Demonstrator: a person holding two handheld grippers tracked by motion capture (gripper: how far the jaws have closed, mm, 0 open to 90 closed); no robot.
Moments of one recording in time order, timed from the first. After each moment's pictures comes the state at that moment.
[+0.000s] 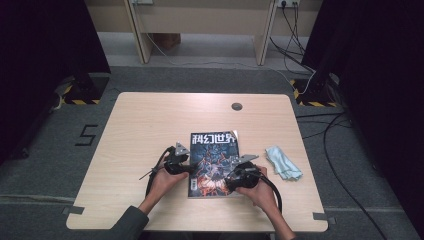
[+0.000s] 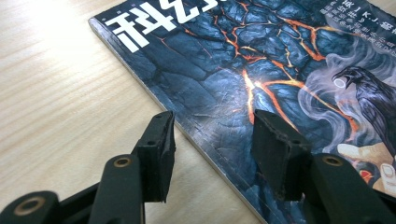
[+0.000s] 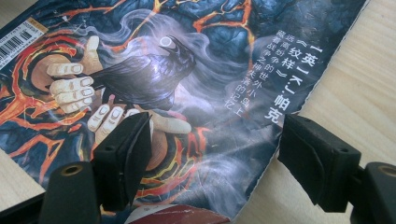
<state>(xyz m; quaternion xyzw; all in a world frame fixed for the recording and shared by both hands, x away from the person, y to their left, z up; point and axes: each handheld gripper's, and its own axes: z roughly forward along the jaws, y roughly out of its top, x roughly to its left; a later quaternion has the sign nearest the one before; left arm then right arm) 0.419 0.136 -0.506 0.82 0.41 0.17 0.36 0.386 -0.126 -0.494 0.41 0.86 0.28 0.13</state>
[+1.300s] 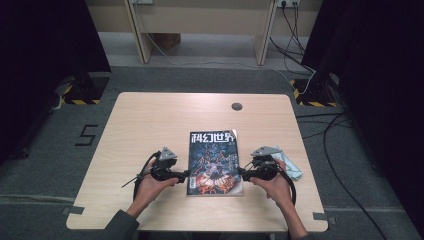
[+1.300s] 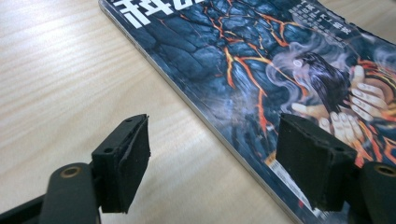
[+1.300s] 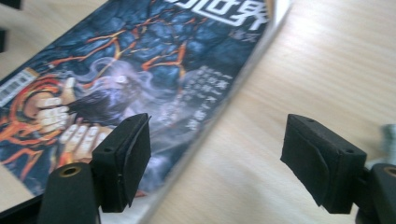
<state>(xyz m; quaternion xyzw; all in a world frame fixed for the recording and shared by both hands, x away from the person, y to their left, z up) 0.388 0.170 -0.494 0.80 0.43 0.13 0.39 0.395 -0.174 -0.467 0.43 0.82 0.35 0.16</state>
